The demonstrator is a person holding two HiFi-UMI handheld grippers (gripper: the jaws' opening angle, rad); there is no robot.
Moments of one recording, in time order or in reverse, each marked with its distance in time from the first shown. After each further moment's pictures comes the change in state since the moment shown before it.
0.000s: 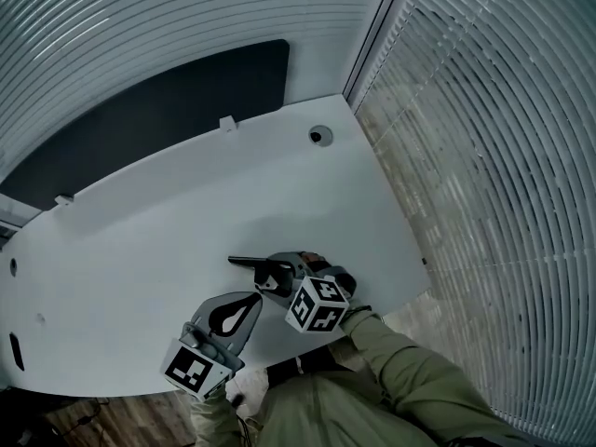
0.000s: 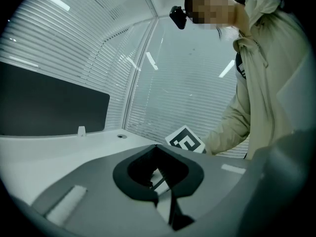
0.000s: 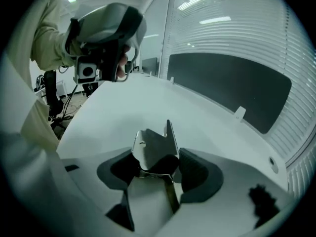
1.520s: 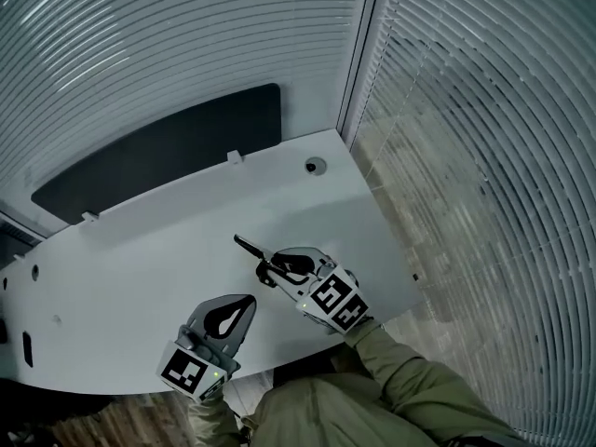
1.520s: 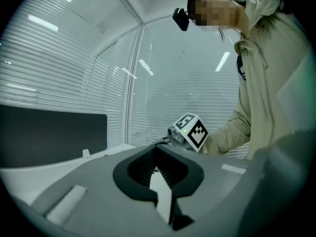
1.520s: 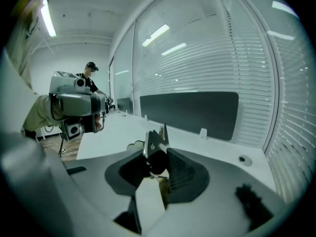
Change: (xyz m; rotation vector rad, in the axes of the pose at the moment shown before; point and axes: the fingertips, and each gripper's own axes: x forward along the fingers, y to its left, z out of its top) left arm -0.012 -0.021 0.050 0.206 -0.091 0.078; right arm -0.104 -0.057 0.058 0.332 -0.378 -0.203
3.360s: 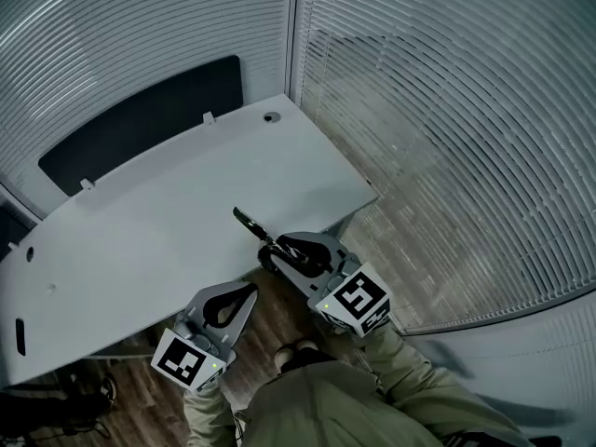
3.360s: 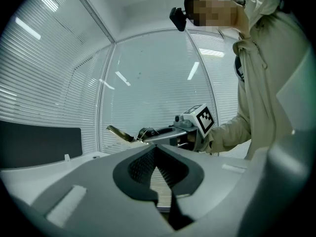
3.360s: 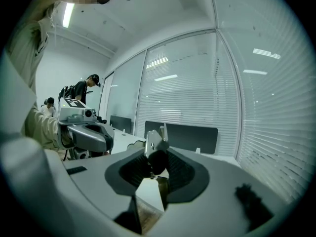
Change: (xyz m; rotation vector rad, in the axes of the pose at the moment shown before) left arm -0.182 -0.213 -0.001 0.098 -0.103 -0.218; right arm -0.182 0.248 0.030 -0.066 -0.258 -0.291
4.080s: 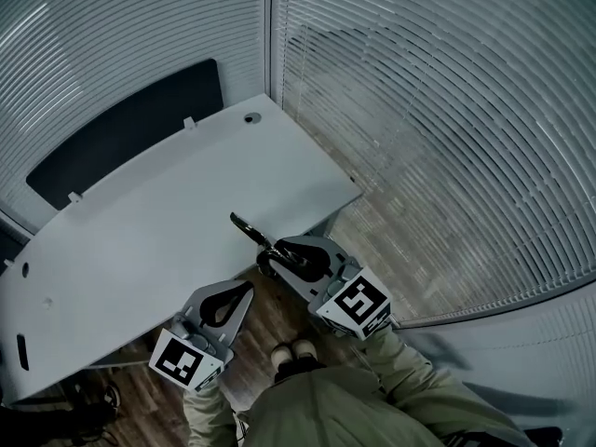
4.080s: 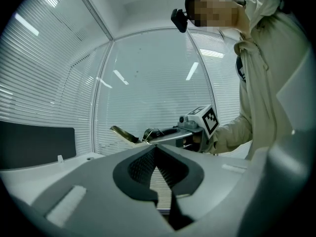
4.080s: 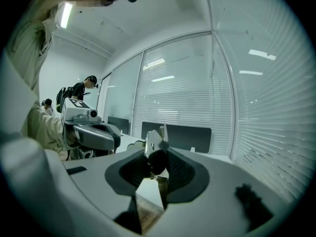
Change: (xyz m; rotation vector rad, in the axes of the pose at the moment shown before) left arm 0.028 -0.002 0.014 0.008 -0.014 -0.033; right arm -0.026 -0.019 0.004 0.008 -0.001 -0.031
